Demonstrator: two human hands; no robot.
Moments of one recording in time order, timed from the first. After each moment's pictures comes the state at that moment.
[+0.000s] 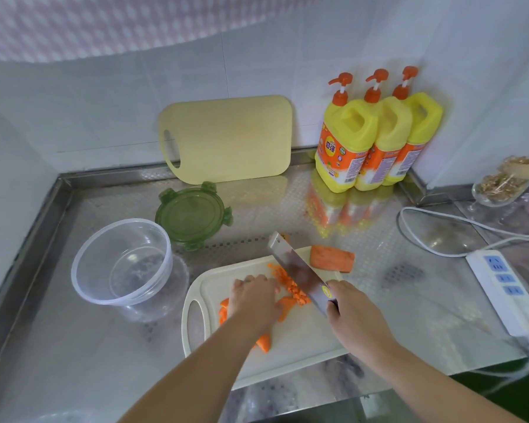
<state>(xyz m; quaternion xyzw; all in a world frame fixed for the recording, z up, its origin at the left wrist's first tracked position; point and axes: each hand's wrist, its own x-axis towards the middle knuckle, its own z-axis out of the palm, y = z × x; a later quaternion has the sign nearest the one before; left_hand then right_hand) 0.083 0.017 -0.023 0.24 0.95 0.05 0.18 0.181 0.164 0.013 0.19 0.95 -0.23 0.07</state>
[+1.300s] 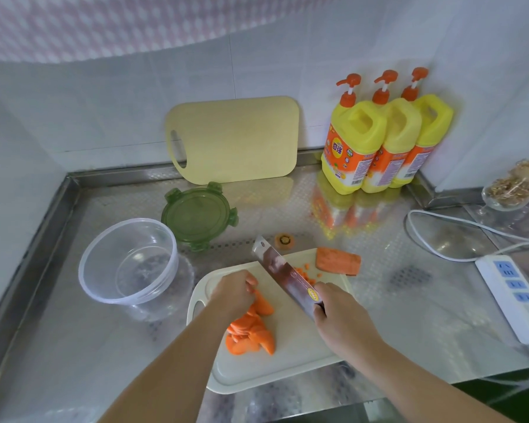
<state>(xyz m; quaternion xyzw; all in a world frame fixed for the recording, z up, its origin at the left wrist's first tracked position) 0.049 -0.024 -0.041 0.17 0.95 0.14 0.22 0.168 0.145 0.012 0.16 0.95 -0.25 0.09</state>
